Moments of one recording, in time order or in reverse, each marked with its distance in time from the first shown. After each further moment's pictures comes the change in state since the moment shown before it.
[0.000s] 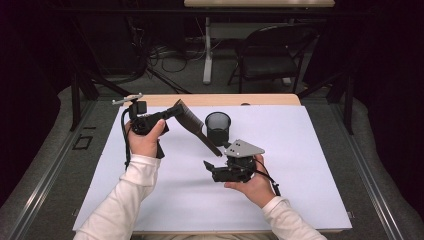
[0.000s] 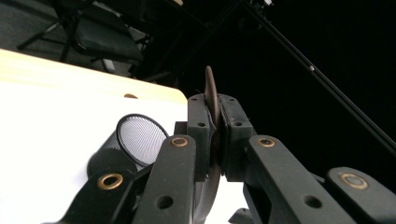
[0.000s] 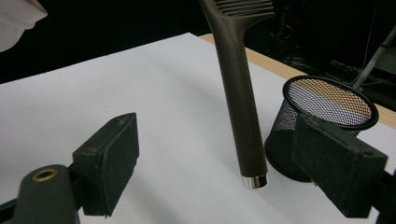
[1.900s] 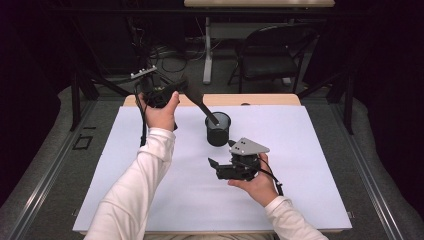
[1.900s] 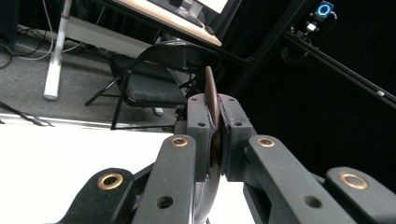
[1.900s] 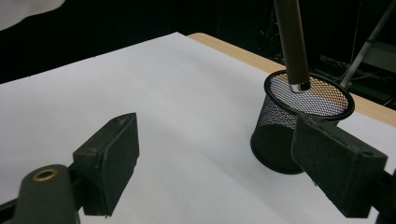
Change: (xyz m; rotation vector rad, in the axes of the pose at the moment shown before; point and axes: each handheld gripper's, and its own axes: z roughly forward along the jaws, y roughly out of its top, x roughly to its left) left arm -0.022 0.043 0.052 -0.137 0.204 0.141; right arm -0.010 -0.003 -0.004 -0.001 -0.036 0.025
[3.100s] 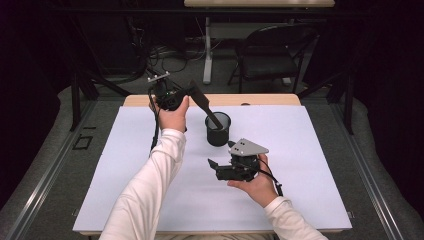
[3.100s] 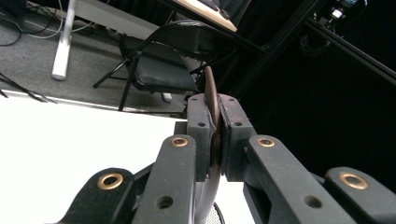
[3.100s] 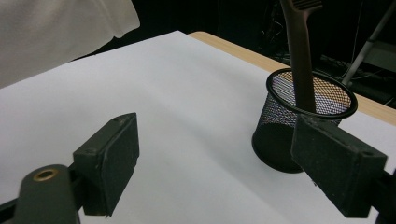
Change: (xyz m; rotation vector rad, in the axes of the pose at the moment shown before) left arm 0.010 -0.023 0.036 0.049 0.047 -0.034; right arm 0.002 -0.001 0.000 0.004 0.000 -0.004
